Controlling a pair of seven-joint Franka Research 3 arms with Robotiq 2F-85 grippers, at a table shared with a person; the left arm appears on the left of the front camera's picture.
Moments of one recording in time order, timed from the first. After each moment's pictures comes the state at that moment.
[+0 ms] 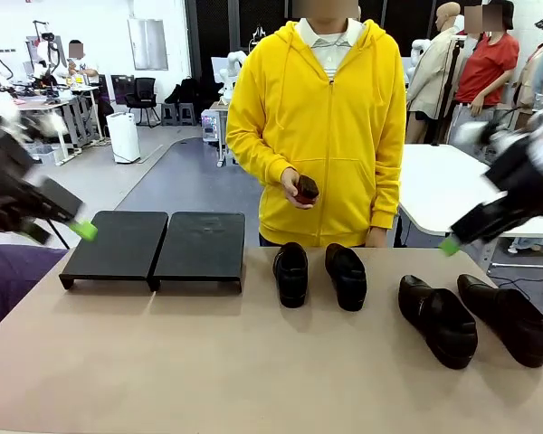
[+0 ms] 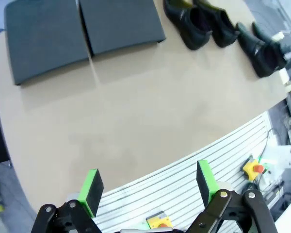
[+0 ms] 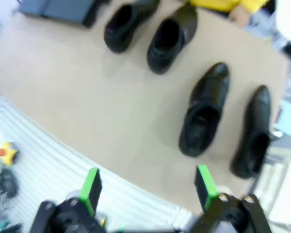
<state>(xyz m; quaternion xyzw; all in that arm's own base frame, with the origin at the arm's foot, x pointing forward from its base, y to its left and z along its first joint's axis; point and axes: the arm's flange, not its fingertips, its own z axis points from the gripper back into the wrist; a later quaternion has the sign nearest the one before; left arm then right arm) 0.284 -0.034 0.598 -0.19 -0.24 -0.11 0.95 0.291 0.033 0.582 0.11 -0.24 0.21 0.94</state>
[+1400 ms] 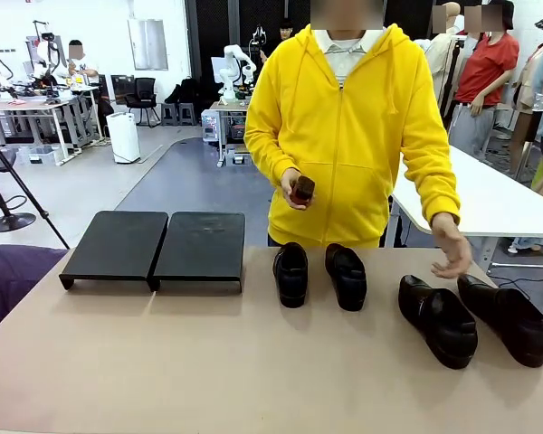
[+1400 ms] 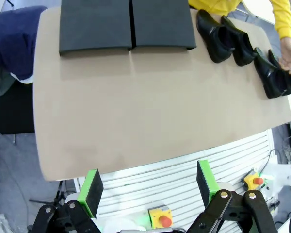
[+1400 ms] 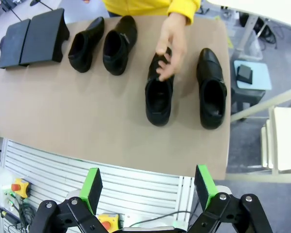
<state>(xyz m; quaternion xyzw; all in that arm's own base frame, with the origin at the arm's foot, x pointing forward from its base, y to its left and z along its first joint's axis) 0.220 0.029 0.617 -0.17 -0.27 -0.02 0.95 0.199 -0.045 0.629 0.10 -0.29 0.04 0.95</state>
